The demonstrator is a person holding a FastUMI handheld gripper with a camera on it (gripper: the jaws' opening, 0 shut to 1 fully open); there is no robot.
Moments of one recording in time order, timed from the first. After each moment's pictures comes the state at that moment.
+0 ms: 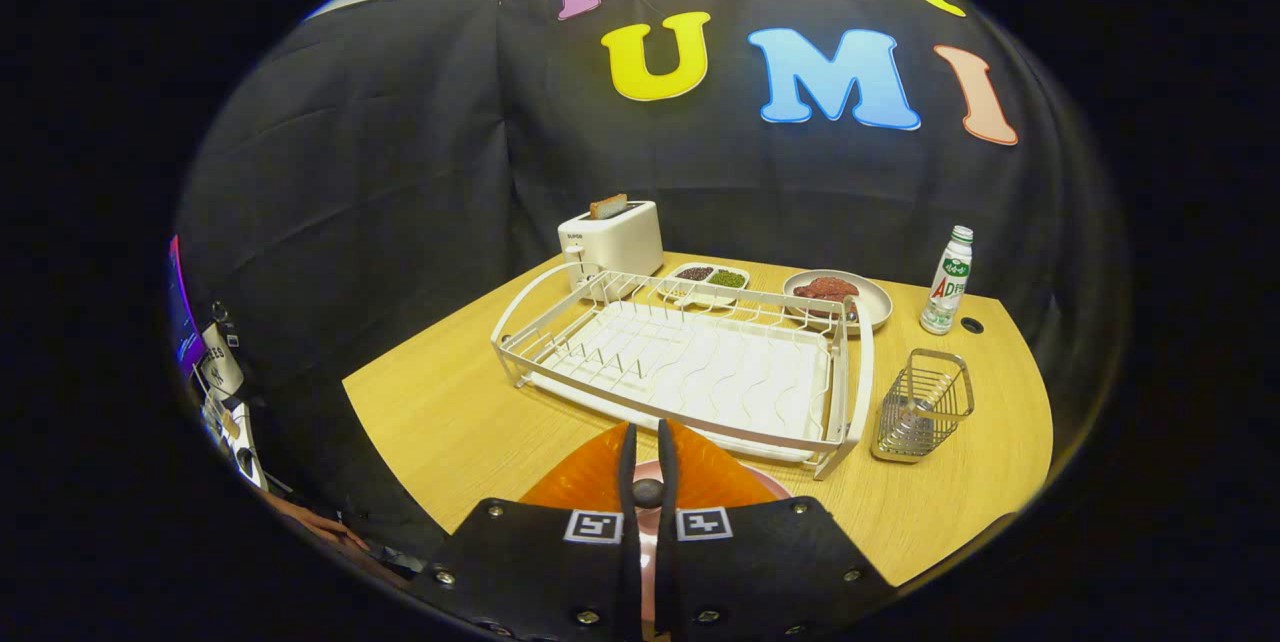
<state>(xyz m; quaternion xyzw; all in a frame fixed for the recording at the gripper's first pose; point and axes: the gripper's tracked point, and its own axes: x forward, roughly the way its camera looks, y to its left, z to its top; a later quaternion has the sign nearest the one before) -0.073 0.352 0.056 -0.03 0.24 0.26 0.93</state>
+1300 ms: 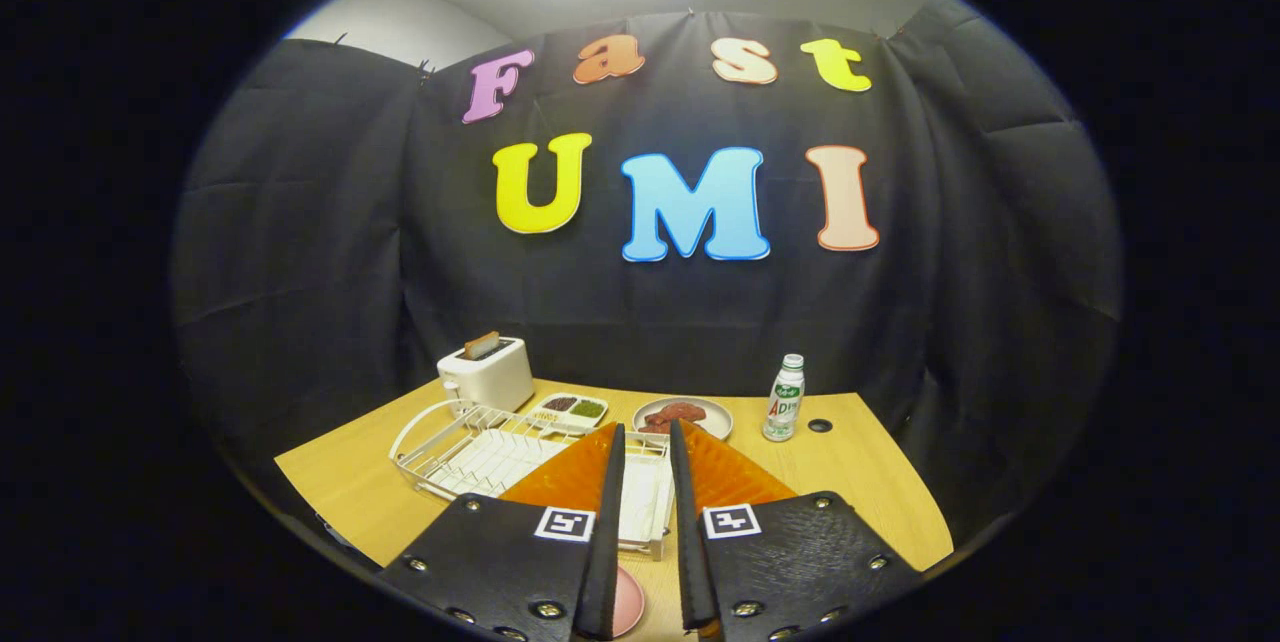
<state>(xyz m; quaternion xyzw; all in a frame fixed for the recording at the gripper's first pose) -0.042 0.215 0.231 0.00 0.05 0.09 0.99</state>
